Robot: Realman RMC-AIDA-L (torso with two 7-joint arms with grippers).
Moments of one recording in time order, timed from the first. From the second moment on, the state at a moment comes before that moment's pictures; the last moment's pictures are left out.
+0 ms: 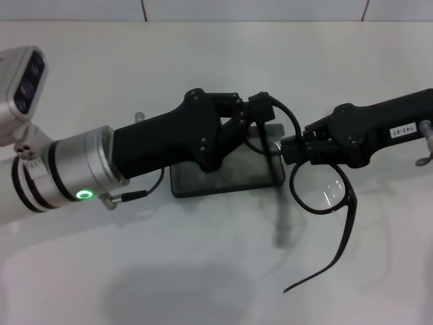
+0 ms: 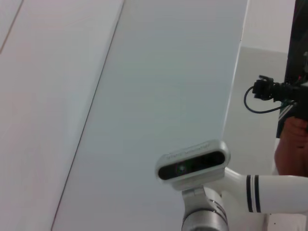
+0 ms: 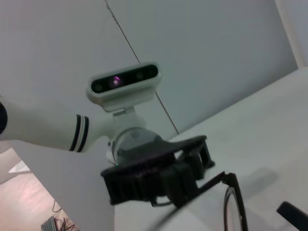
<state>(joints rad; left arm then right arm) -0.59 -2.10 0.84 0.22 1.51 1.81 -1.03 0.82 2.02 -0.88 -0.70 -2.00 -1.79 1.78</state>
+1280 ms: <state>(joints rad) -0.53 -2.09 0.86 0.22 1.36 1.91 -1.01 0.78 2.01 -0.88 -0.67 -1.92 -1.76 1.77</state>
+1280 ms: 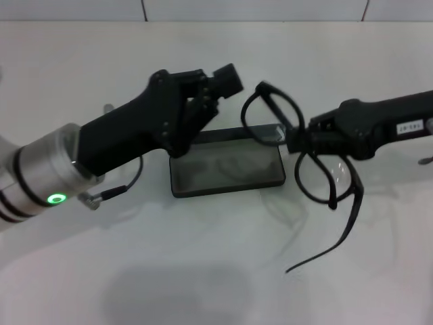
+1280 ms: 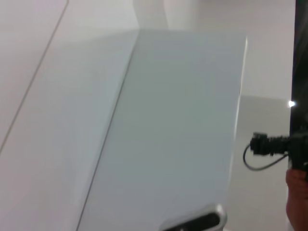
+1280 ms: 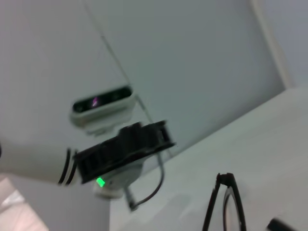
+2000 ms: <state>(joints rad) -0.50 -2.09 0.86 0.21 1.42 1.88 -1.01 0.78 2.03 -0.53 -0.40 -1.60 -1.62 1.69</state>
